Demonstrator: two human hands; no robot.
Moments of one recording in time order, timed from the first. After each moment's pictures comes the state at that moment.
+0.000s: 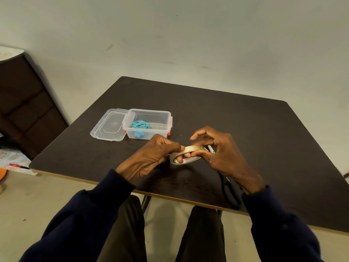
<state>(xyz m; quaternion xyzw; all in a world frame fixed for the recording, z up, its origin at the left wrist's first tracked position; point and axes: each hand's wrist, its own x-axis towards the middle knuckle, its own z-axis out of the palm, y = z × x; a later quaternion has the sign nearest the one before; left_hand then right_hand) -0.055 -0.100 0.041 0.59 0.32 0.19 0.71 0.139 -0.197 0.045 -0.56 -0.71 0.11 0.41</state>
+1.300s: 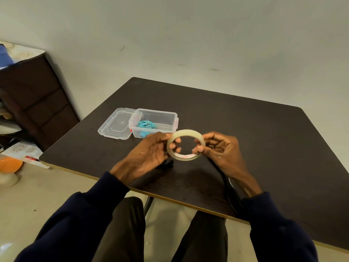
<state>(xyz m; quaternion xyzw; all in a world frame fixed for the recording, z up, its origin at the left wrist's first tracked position) -0.075 -0.096 0.027 0.38 0.16 0.29 0.87 0.145 -0.183 0.017 -0.46 -0.59 0.32 0.58</state>
